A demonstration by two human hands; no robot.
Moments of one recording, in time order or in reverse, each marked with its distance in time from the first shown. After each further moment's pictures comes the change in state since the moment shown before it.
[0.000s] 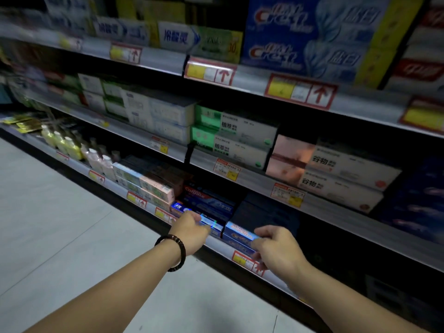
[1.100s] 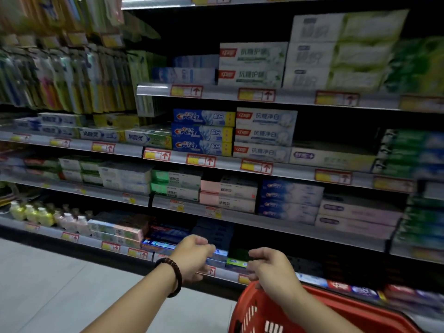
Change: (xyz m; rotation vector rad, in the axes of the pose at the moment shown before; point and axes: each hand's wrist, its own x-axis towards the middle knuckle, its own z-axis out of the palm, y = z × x) left_hand -0.295 0.123 0.009 -0.113 -0.252 0.123; right_hand -0.272 0.015 -0.131 0.268 0.205 -0.055
